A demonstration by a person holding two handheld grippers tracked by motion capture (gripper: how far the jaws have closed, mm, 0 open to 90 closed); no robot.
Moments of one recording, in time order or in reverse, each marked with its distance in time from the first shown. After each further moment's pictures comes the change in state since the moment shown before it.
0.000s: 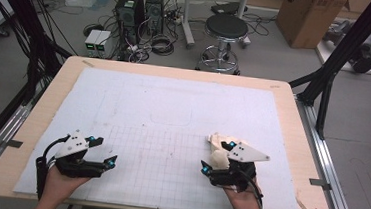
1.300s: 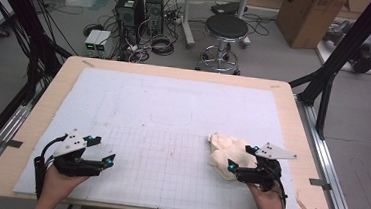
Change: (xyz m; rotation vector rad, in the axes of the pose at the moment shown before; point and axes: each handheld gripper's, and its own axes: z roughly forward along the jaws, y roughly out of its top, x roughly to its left) left arm 0.005 -0.002 0.000 0.003 0.013 -0.017; right arm -0.057 -0.037 -0.028 0.076 -0.061 0.136
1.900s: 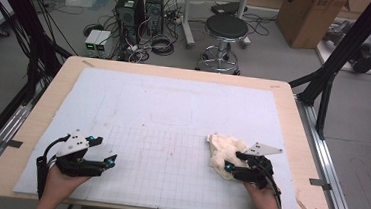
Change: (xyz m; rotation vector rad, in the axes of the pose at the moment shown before) left arm -0.002 0.000 0.004 0.014 -0.003 0.009; right arm -0.004 -0.010 0.027 0.165 0.012 -0.006
